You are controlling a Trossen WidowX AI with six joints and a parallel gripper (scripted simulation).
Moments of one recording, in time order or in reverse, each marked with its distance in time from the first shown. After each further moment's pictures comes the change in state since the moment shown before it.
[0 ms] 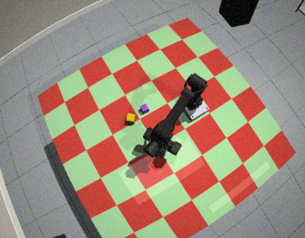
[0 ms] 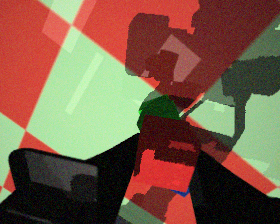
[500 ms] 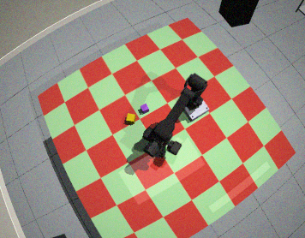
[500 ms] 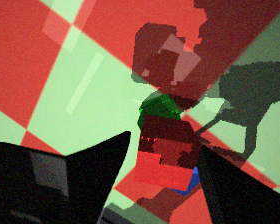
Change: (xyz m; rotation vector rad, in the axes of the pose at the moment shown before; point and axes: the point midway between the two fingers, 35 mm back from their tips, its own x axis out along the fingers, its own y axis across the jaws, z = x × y) arm -0.001 0.000 -0.001 0.001 0.004 0.001
